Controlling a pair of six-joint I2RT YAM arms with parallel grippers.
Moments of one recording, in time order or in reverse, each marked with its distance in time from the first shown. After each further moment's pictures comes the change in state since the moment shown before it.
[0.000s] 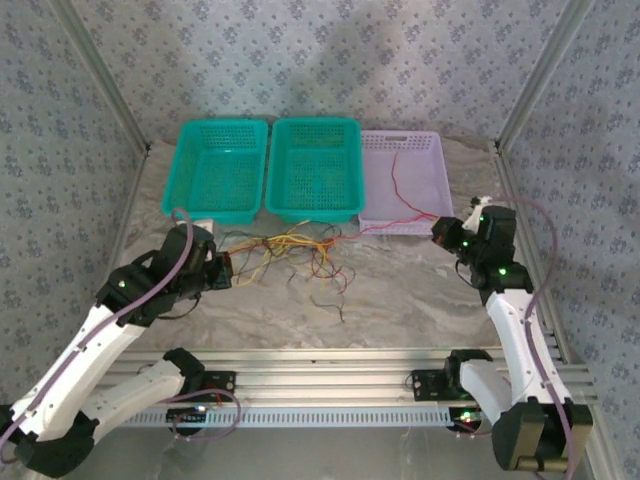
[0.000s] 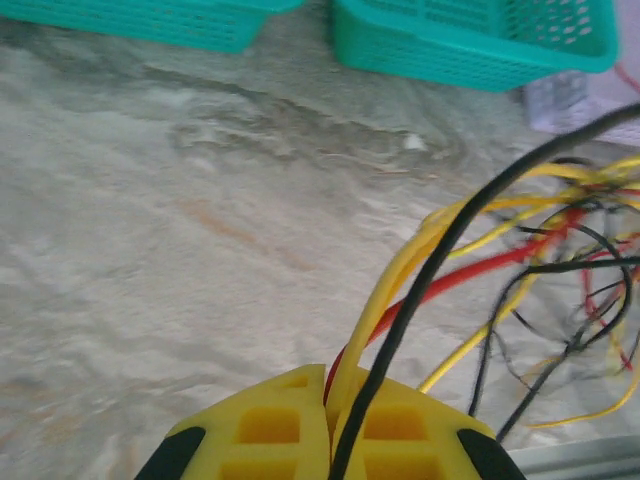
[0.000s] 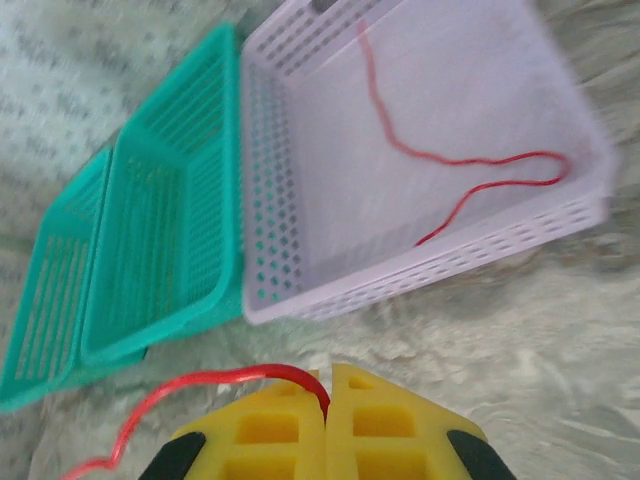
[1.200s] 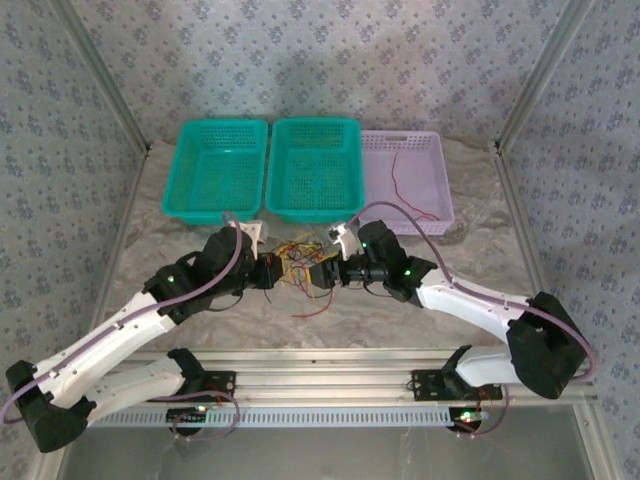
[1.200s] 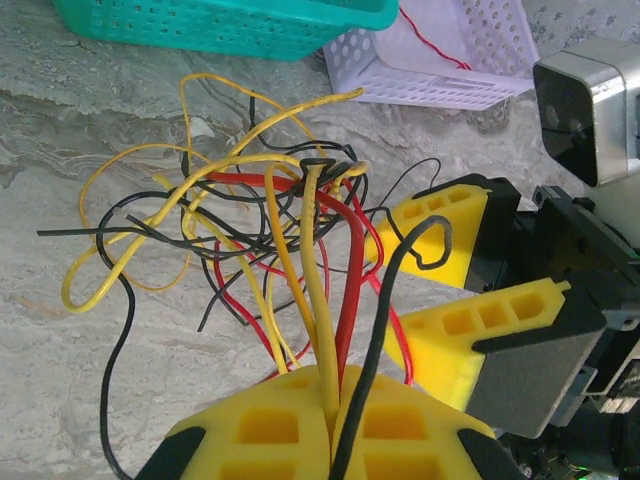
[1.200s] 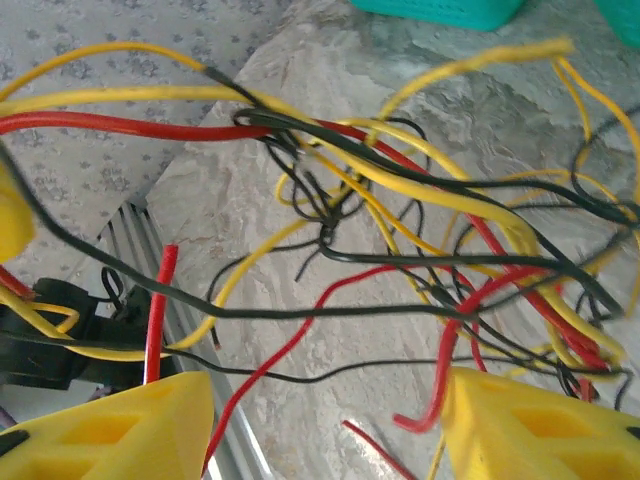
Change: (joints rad) left arm -0.201 0.100 -0.187 0.489 0.175 -0.096; right arm 0.841 0.431 0.000 0.464 -0.121 -0.171
